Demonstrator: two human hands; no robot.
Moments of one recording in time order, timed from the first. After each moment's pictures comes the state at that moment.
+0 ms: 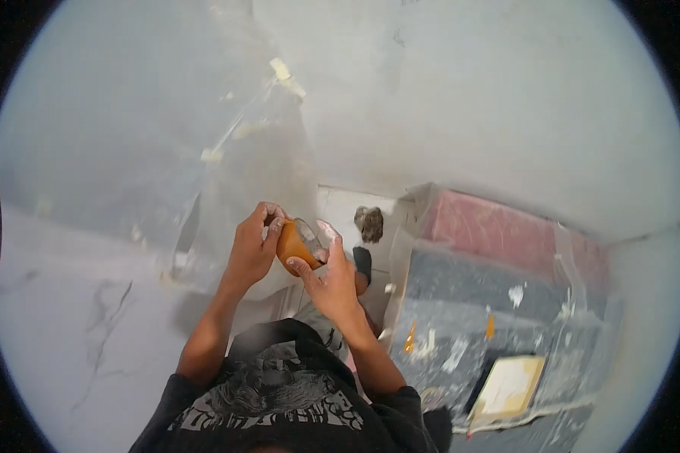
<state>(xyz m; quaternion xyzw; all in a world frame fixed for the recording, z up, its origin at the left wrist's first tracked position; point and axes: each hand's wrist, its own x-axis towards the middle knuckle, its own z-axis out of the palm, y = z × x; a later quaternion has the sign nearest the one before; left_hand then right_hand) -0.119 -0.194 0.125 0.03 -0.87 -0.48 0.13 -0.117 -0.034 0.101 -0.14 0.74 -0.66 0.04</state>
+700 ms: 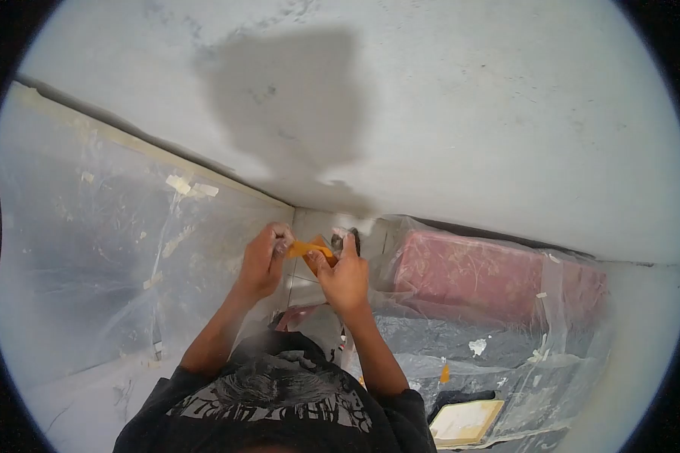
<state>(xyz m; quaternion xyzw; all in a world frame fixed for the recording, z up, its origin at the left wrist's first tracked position) -0.419 -0.077 0.143 -0.01 -0.89 -0.46 0.05 -0.446 0.084 0.125 0.02 0.80 -0.56 0.18</state>
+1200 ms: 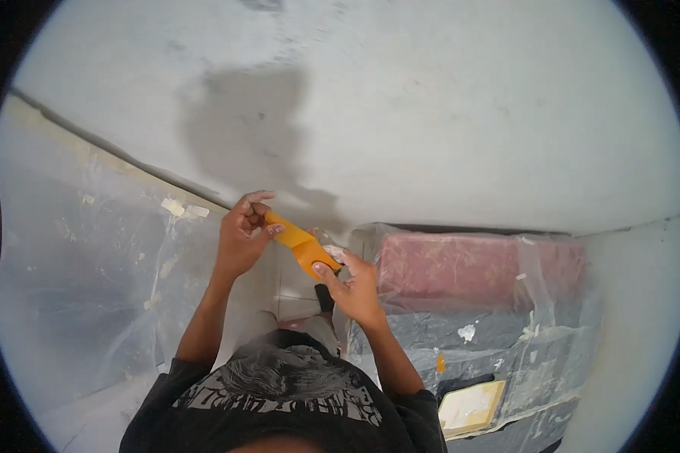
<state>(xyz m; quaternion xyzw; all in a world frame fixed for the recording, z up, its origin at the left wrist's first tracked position) -0.455 -0.081 0.212 0.02 -0.77 -0.63 0.02 -0.423 0.121 0.163 -0.08 0.72 -0.68 0.04</state>
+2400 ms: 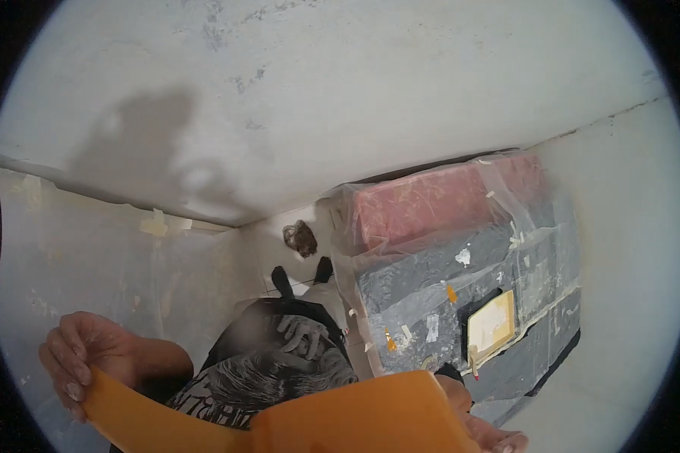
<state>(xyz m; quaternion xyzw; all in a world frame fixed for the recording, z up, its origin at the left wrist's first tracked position) -0.365 -0.277 0.316 -0.33 -0.46 -0.74 0.35 -0.298 0.048 0.338 -0.18 0.90 -0.10 -0.39</state>
